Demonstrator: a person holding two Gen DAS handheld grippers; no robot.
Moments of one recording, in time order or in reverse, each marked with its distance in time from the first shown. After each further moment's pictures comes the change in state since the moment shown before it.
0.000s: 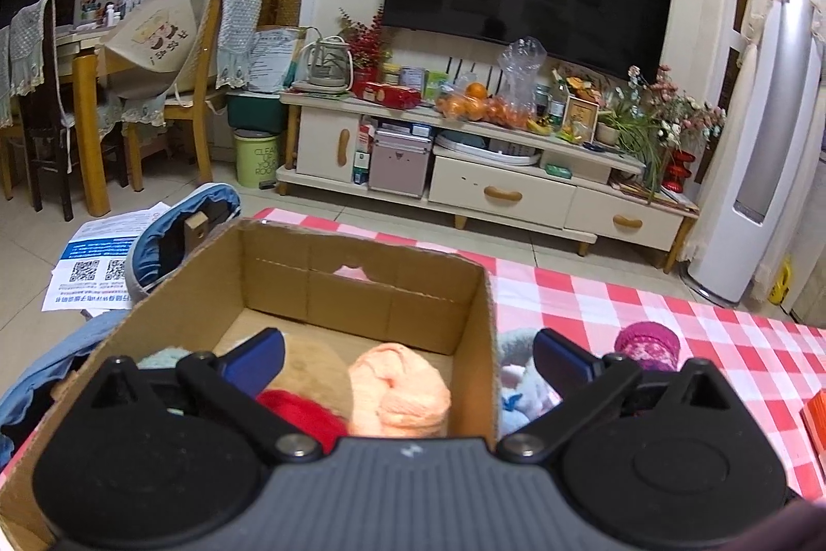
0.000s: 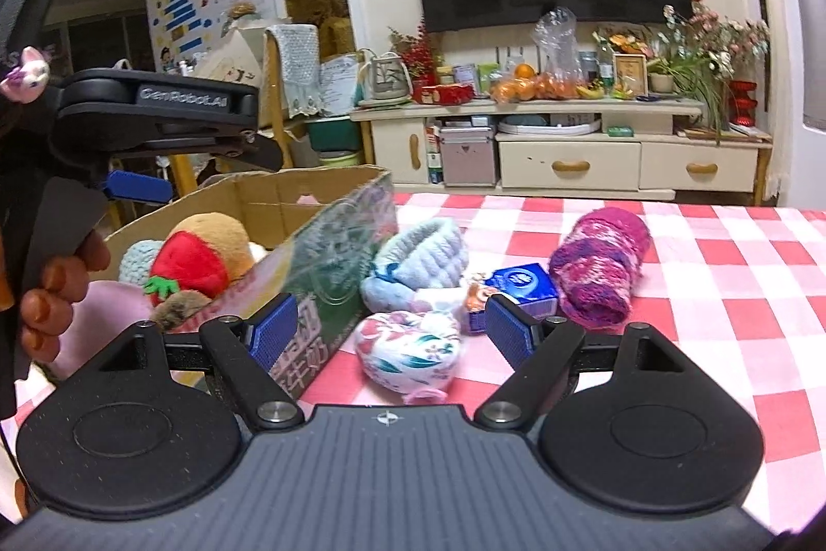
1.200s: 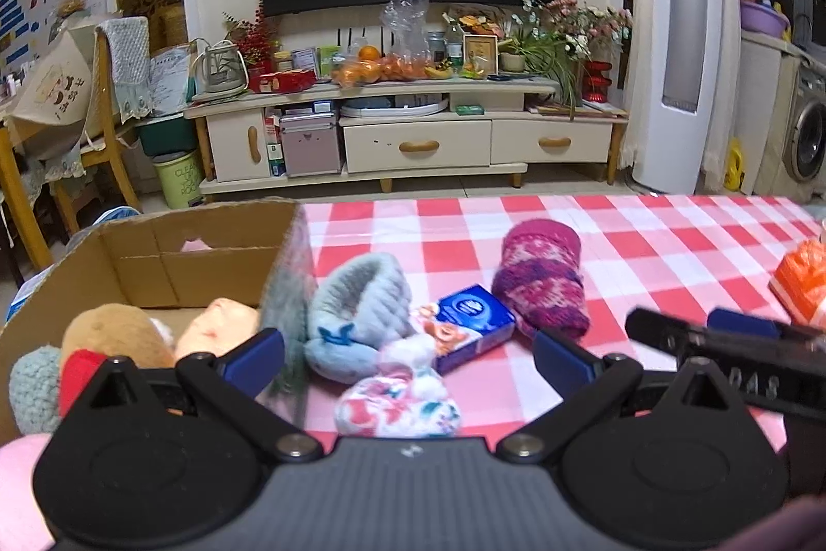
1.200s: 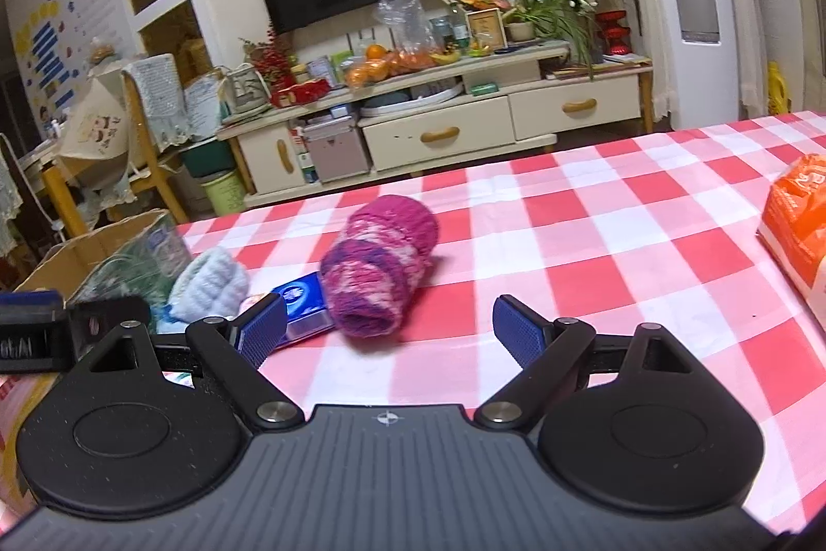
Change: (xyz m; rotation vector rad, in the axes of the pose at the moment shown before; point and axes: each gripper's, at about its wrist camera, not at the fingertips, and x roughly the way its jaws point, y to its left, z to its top) left arm 0.004 -0.100 -0.046 0.267 0.061 -0.086; right arm 0.015 -0.068 -0.002 0.242 0.016 -0.234
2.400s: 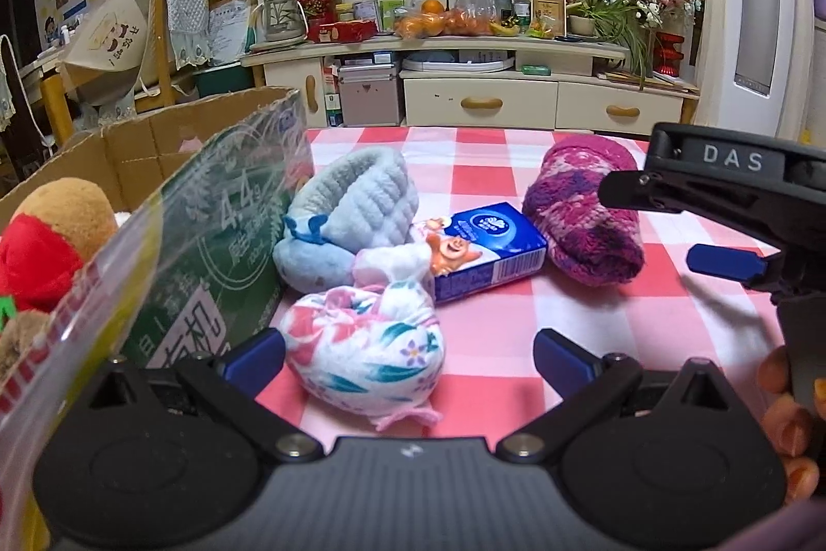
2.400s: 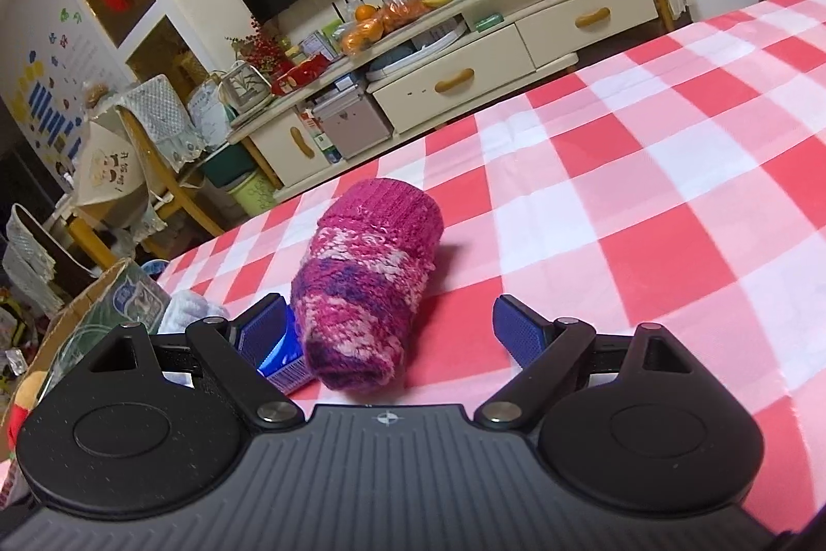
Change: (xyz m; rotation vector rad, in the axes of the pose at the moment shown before) left arm 0.049 -0.035 -0.037 -0.091 0.077 0.164; right arm 0.076 -0.025 0.008 0.236 0.101 0.131
